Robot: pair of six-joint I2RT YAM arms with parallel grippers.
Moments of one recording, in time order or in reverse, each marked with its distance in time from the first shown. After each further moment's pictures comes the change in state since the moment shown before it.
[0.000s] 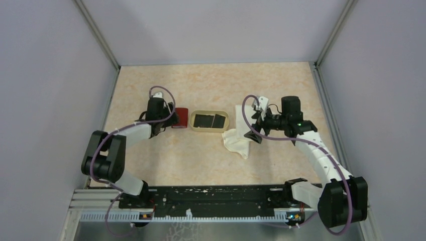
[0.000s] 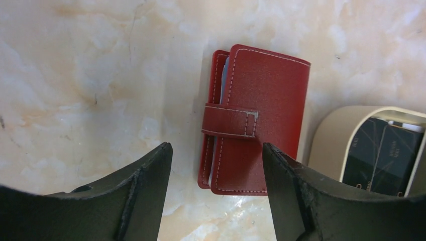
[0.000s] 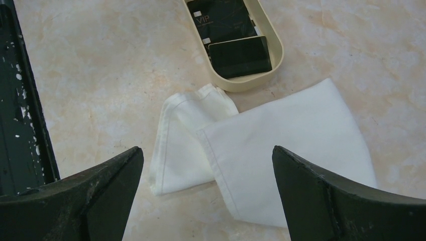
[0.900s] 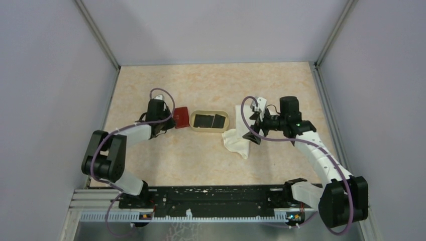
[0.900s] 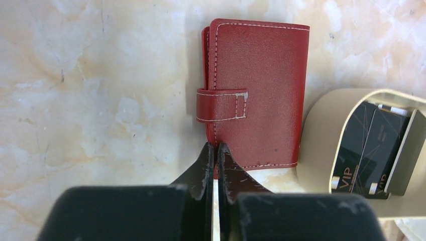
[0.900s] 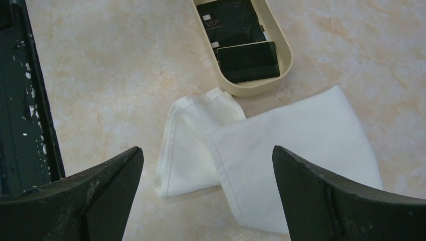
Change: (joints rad) left arm 0.005 0.052 0.017 -0.042 0.084 -0.061; right arm 0.021 0.000 0.000 0.001 -0.008 -0.001
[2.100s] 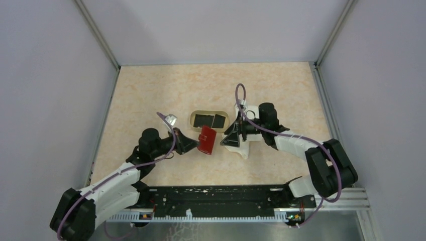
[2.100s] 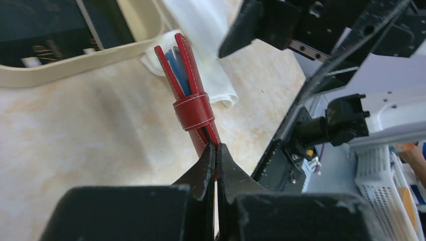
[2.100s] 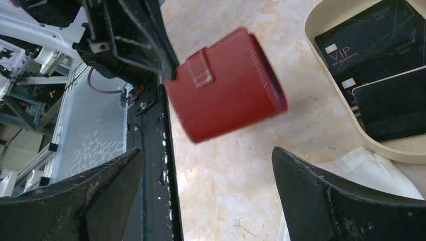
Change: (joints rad) left arm -0.248 -0.715 -0.463 0.291 0.505 -0.160; right arm 0.212 0.285 -0.182 0.791 -0.196 0.862
